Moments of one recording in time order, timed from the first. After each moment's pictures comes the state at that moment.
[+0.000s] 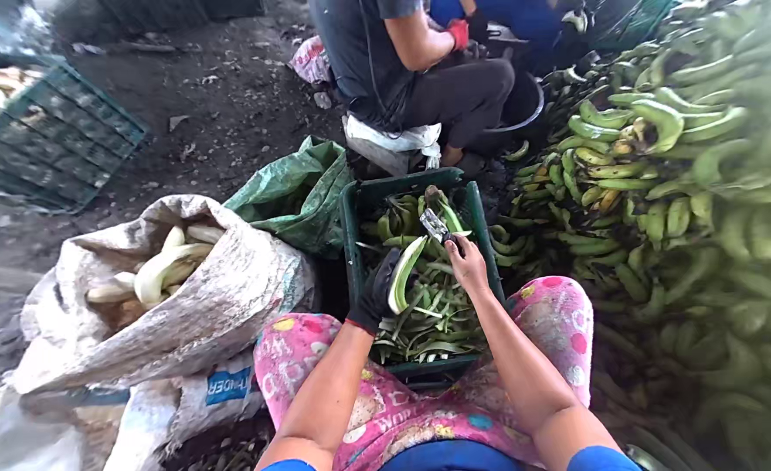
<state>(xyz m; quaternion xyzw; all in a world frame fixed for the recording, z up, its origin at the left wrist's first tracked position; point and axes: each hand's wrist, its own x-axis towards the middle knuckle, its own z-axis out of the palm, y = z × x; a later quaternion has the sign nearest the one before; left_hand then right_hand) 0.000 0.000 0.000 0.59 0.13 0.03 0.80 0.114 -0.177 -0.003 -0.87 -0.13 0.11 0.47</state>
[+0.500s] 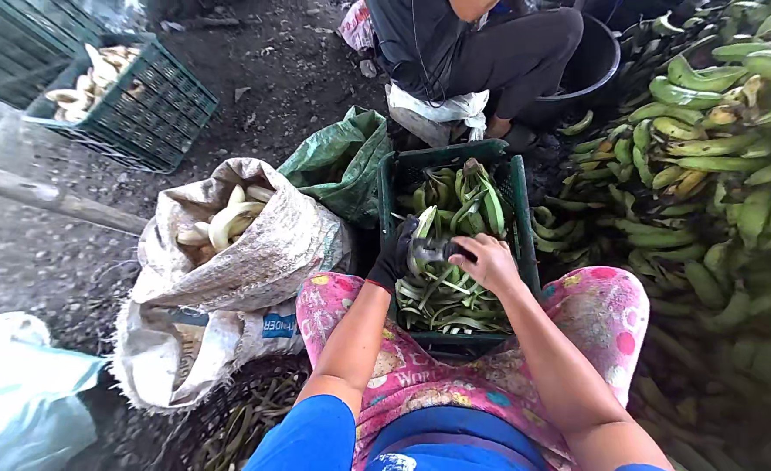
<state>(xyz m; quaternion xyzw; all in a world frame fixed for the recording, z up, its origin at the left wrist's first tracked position) 0.000 0.023 0.004 0.69 0.22 0.07 0.68 0.082 -0.187 0.009 -0.86 -0.38 0.11 0.32</state>
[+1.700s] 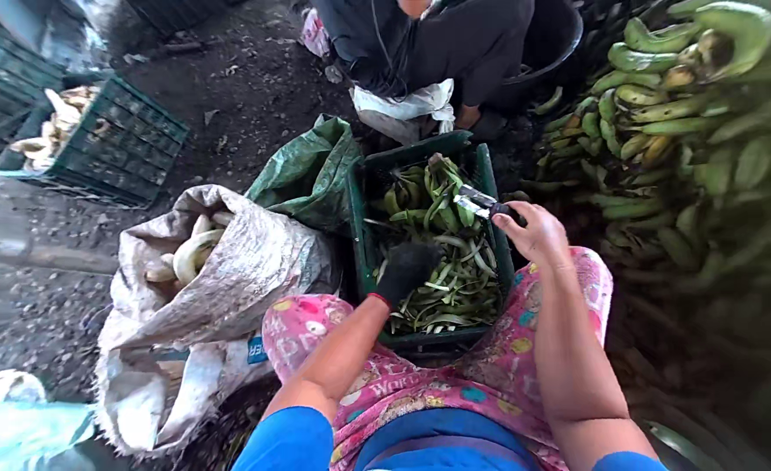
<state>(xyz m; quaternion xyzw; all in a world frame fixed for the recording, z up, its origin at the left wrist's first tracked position) 0.025 -0.044 0.000 0.98 0.00 -0.09 0.15 0.138 -0.281 0.057 -0.91 -0.18 0.11 0.35</state>
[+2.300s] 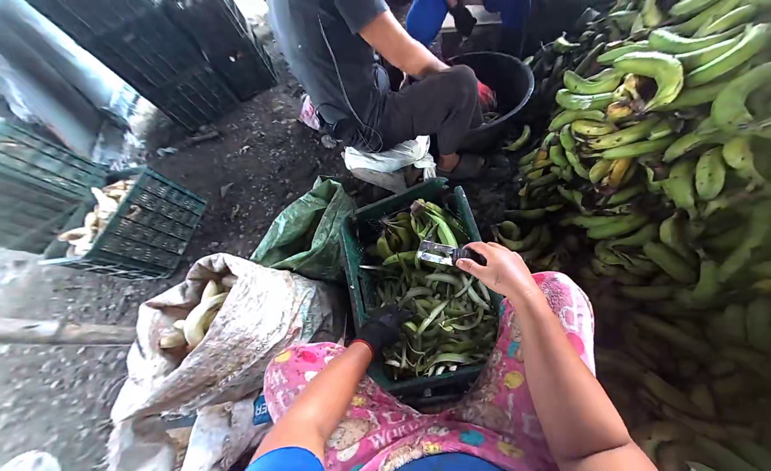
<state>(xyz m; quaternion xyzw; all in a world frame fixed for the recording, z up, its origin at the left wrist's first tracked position) 0.001 0.014 -0.065 0.93 0.02 -0.36 -0.01 0.145 -0.271 0.055 -0.88 -0.22 0.20 0.36</state>
